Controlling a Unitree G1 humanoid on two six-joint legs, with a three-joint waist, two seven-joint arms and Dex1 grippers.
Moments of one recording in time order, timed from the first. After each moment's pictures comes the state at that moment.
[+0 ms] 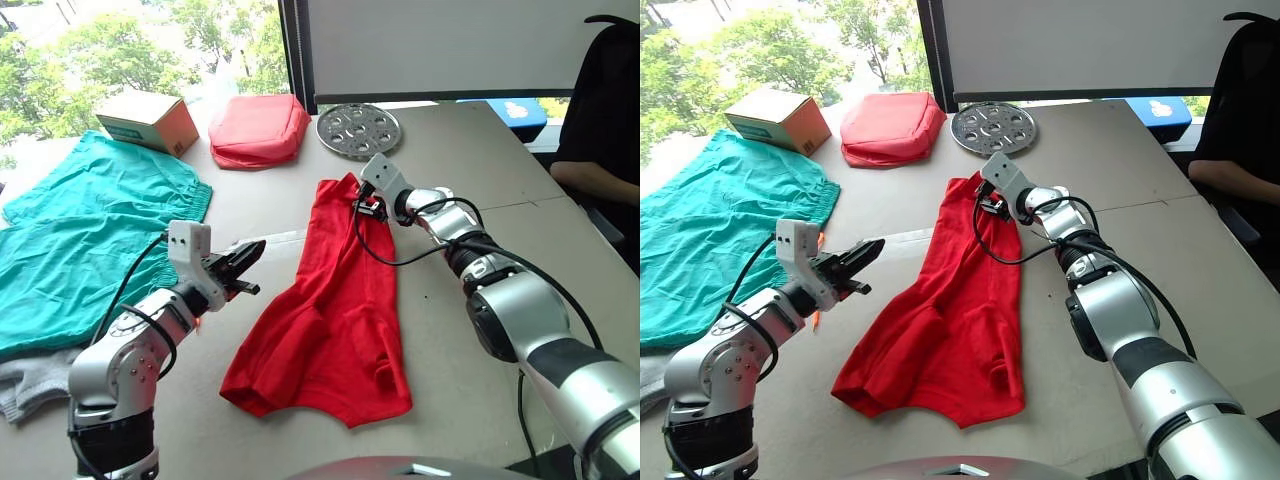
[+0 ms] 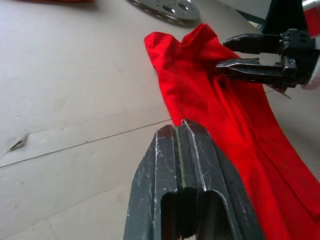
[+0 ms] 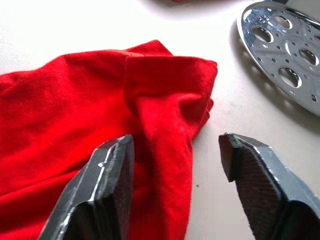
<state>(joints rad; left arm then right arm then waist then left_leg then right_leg) -0.03 0.52 0.39 -0.40 -0.76 0.83 -0.51 -1.11 -0.14 0.17 1.10 -0.13 0.04 0.60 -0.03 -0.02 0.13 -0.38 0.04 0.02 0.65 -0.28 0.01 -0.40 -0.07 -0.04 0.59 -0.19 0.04</state>
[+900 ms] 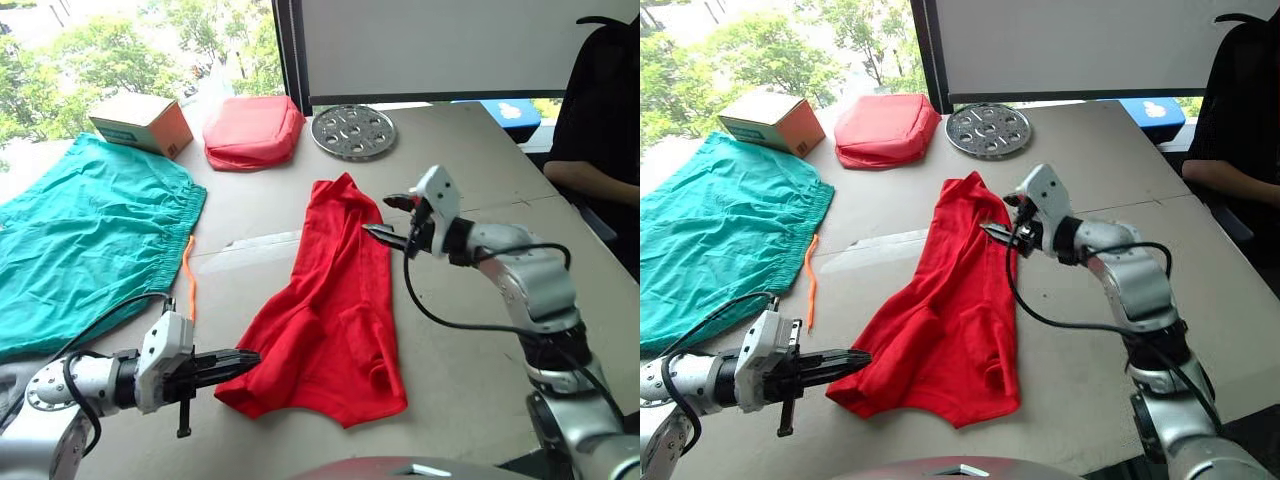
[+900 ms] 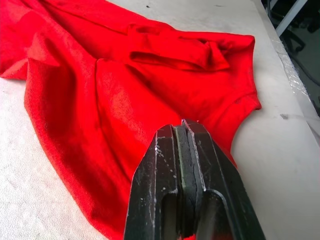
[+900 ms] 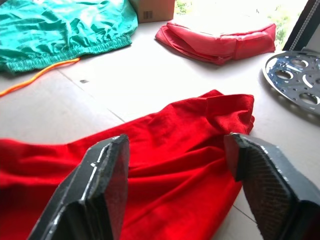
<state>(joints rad) 0.42 0.80 0.34 -0.35 -0.55 0.22 -1.31 -0.69 -0.23 0.15 -0.02 0.21 0.76 0.68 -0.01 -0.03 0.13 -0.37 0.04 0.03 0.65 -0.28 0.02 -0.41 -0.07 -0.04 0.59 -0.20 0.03</state>
